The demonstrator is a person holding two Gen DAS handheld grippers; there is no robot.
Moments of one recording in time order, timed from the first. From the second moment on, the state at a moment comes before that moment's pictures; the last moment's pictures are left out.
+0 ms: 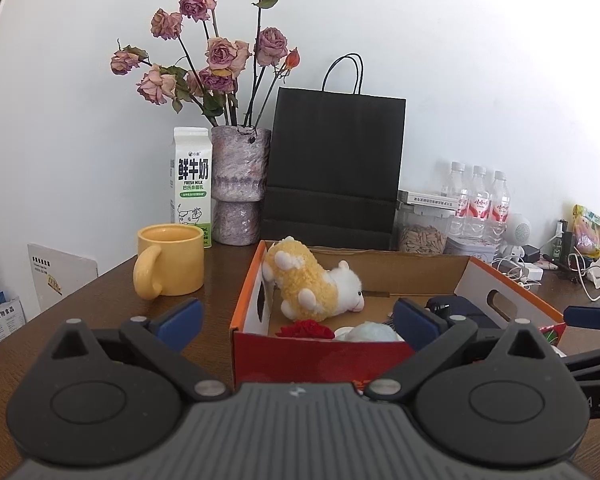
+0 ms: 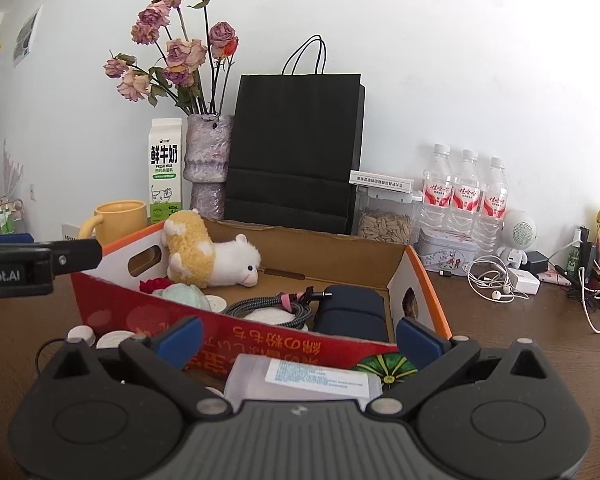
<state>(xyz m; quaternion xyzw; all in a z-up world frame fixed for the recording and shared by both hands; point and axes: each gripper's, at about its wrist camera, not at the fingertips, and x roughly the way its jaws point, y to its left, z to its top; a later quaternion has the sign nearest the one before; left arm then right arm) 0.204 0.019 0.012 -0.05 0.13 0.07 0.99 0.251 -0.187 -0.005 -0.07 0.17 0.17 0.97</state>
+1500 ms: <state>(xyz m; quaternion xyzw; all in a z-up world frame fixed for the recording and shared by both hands) 0.176 0.029 -0.022 -0.07 0.24 0.04 0.97 0.265 -0.181 -0.039 -0.02 0.28 0.10 0.96</state>
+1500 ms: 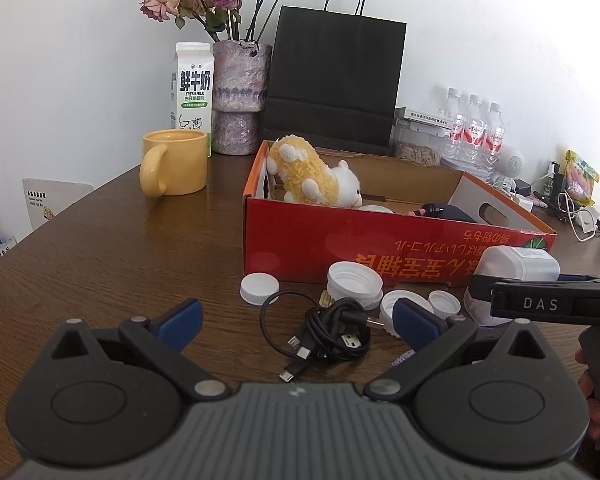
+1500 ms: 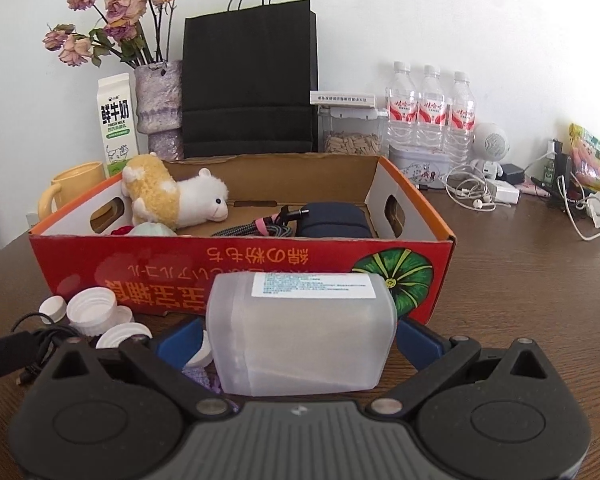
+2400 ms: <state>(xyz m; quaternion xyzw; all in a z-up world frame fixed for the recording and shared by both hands) 0.181 0.031 -0.027 -0.08 0.26 0.04 0.96 0.225 -0.215 -0.020 0.00 0.17 0.09 0.98</state>
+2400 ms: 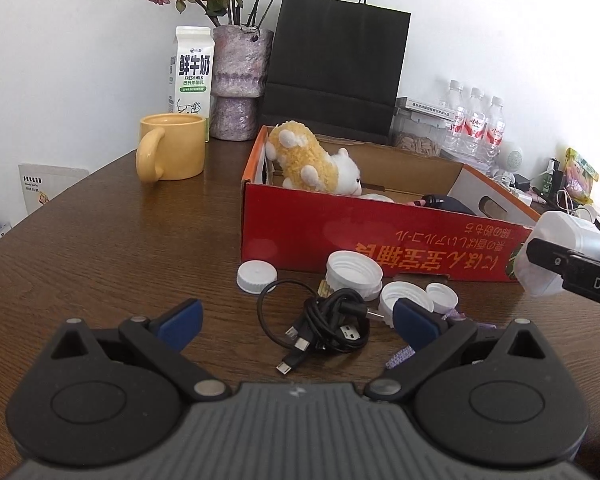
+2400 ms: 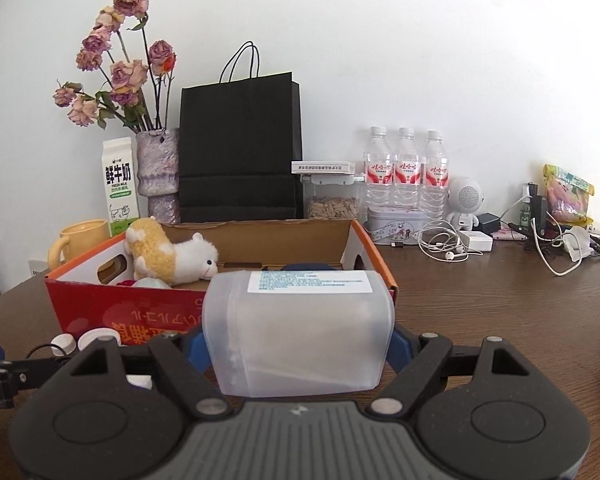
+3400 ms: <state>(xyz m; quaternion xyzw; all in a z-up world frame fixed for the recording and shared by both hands) 0.179 0.008 -0.020 -0.02 0.23 0.01 0.97 0.202 -0.224 -0.018 -0.01 0.14 0.12 0.98</state>
